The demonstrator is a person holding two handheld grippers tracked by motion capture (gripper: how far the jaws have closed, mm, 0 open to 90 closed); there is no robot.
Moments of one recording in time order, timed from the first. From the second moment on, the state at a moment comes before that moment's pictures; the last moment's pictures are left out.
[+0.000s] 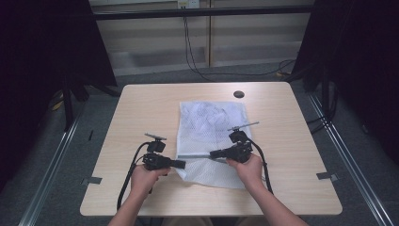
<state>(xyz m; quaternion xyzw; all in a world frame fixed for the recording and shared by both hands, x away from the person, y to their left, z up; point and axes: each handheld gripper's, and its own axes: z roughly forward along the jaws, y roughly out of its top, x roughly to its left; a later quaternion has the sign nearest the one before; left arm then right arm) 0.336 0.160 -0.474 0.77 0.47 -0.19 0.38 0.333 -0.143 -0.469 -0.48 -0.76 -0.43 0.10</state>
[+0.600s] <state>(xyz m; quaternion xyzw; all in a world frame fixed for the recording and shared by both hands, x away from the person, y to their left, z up) 0.336 0.162 -0.475 0.78 0.46 -0.18 0.38 0.329 -0.150 -0.468 -0.47 -0.76 -0.44 0.11</state>
